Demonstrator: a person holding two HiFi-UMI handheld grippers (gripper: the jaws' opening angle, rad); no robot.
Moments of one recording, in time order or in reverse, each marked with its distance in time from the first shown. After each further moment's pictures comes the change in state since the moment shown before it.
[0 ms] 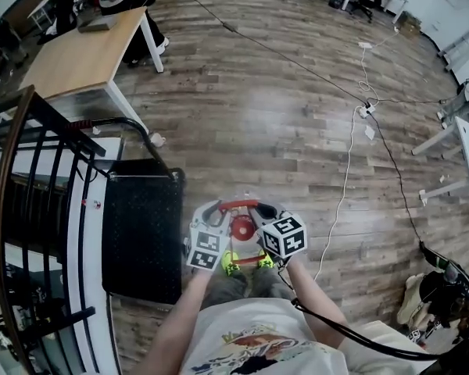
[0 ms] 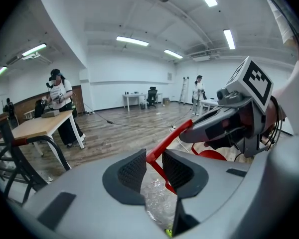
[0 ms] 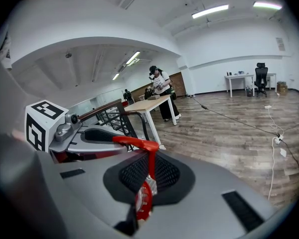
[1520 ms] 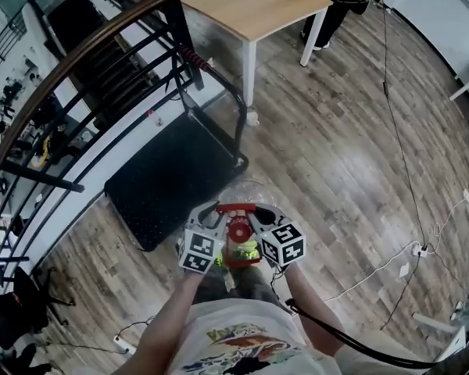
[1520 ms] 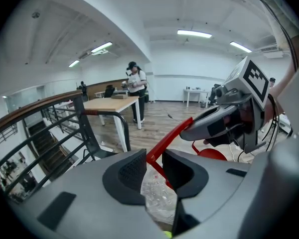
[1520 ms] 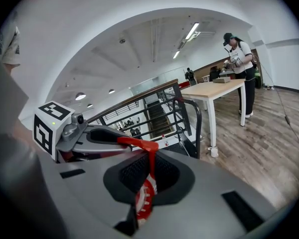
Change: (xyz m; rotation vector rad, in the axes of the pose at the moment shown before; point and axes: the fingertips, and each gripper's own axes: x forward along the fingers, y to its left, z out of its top) left arm -0.019 0.151 -0.031 -0.409 0.071 0.658; right arm 0.169 0.063 0.072 -0.369 0.244 0.724
